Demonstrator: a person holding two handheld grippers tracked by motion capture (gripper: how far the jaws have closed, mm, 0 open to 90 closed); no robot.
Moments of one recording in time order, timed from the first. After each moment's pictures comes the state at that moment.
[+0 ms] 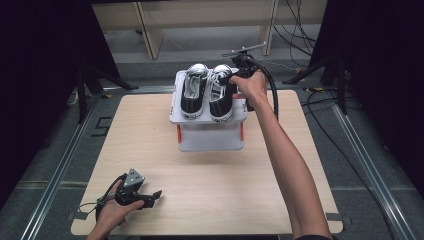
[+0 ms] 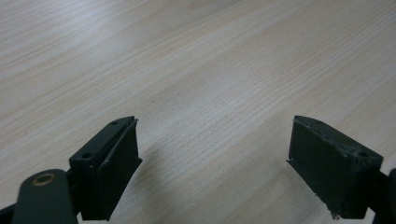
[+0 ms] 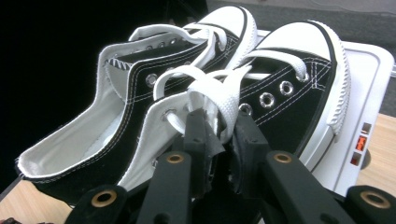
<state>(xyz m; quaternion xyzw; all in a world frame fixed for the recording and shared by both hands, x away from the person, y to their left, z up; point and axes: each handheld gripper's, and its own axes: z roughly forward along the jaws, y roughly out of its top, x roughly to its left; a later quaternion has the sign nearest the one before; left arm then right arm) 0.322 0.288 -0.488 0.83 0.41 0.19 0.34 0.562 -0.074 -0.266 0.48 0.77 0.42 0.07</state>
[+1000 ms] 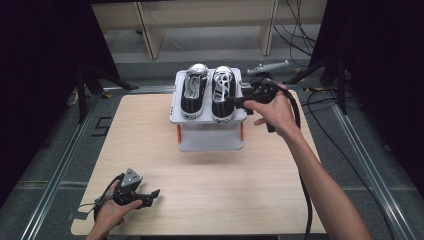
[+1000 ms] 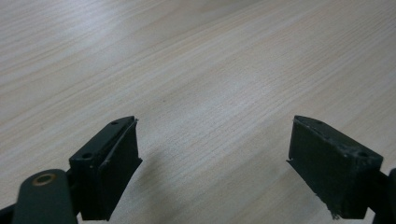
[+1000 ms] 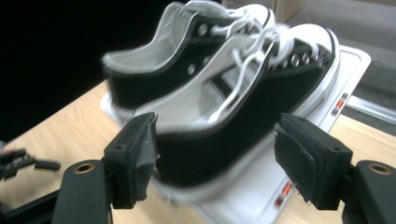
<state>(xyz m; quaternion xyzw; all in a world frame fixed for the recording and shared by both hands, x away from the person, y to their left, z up) 0.321 0.292 -0.488 0.82 0.42 0.19 0.35 0.476 -0.115 -0.267 0.37 0.79 0.46 0.13</state>
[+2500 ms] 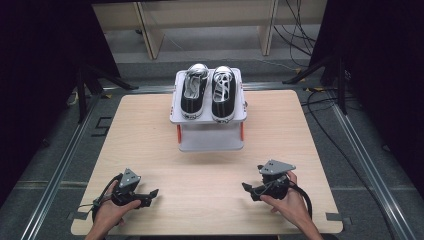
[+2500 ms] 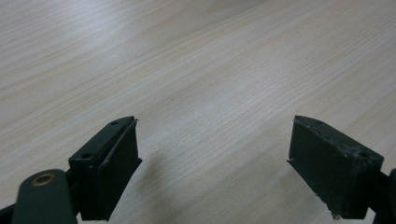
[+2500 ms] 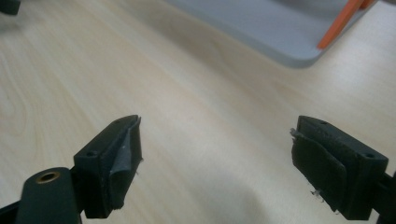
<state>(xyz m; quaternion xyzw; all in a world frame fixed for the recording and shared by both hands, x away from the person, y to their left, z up) 0.320 0.295 -0.487 0.81 0.42 0.20 0.35 0.339 -0.161 -0.462 0.33 0.84 0.41 0.14</state>
